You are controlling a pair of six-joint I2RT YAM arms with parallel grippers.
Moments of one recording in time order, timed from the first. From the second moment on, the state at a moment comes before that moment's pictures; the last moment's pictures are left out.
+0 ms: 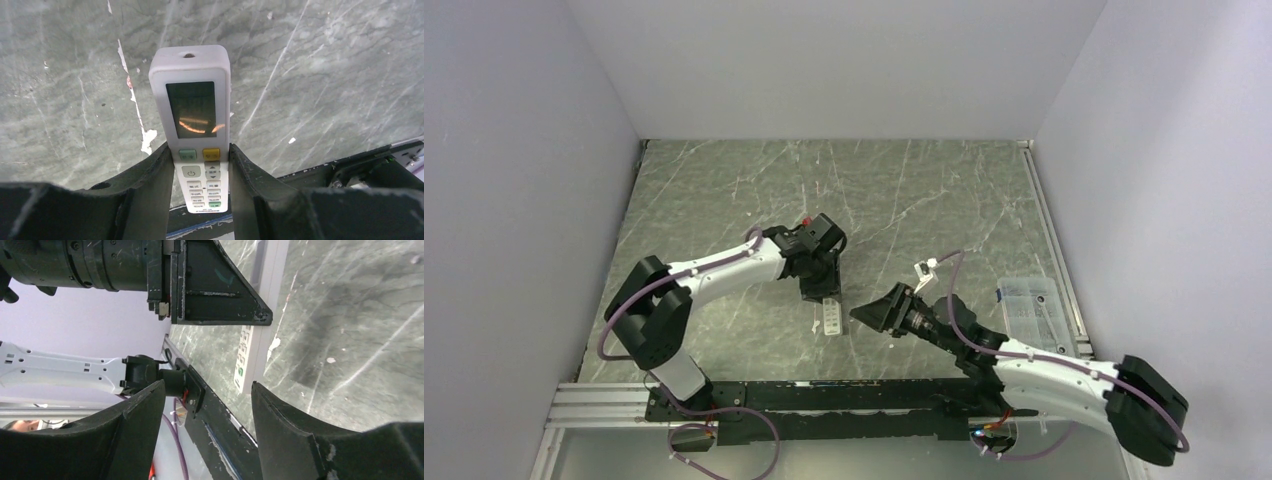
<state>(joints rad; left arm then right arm) -0.82 1.61 1.12 -0.66 0.06 -0.87 0.94 0.87 0.14 0.54 -0.04 1.12</state>
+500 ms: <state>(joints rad) -0.81 1.79 1.21 -0.70 -0.01 -0.81 0.94 0.60 0.14 0.18 0.06 1.07</state>
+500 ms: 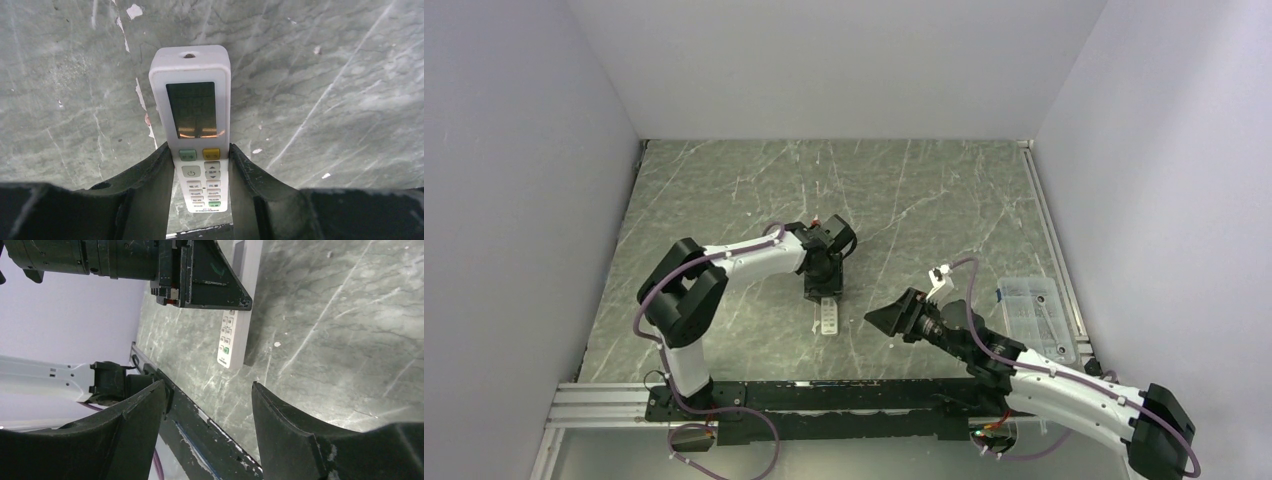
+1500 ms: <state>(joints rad) -0.81 1.84 1.25 -0.74 -0.03 -0.79 0.94 0.54 0.17 -0.02 0.13 1.02</state>
